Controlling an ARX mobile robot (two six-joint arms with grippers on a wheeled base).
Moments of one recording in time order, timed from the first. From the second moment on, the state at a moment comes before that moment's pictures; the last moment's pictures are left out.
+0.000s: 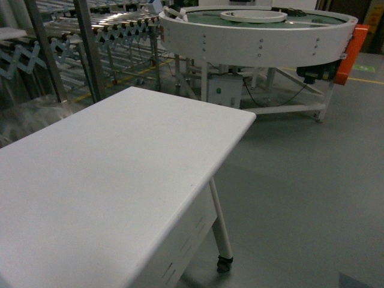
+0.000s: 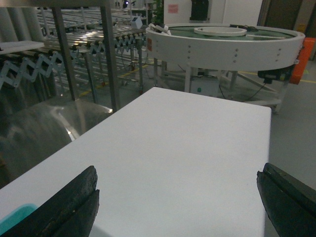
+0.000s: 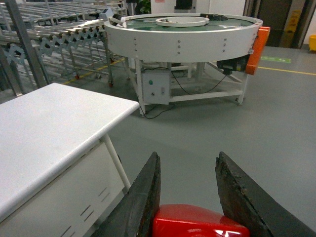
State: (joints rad) left arm 0.00 0.01 0.01 0.00 0.00 0.00; right arm 0.00 0.08 0.08 -0.02 0.00 0.01
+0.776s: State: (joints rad) left arm 0.00 0.01 0.01 0.00 0.00 0.00; right arm 0.00 0.08 0.08 -0.02 0.00 0.01
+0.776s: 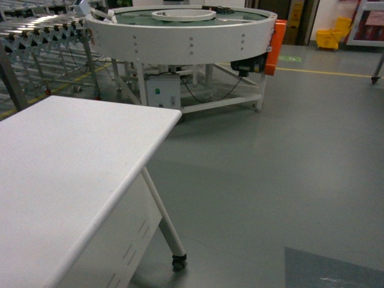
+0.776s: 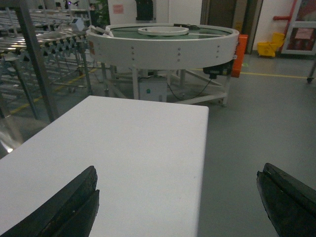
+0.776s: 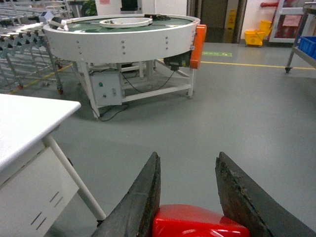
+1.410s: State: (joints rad) left arm 0.00 0.01 0.01 0.00 0.00 0.00; right arm 0.00 0.08 0.08 -0.02 0.00 0.01
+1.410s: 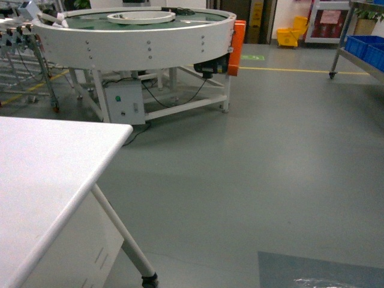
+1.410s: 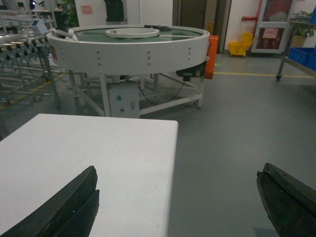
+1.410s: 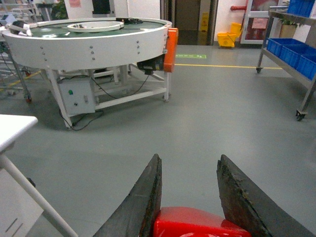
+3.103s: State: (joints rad) left arm 0.00 0.01 0.01 0.00 0.00 0.00; right arm 0.00 0.08 0.08 -0.01 0.00 0.01
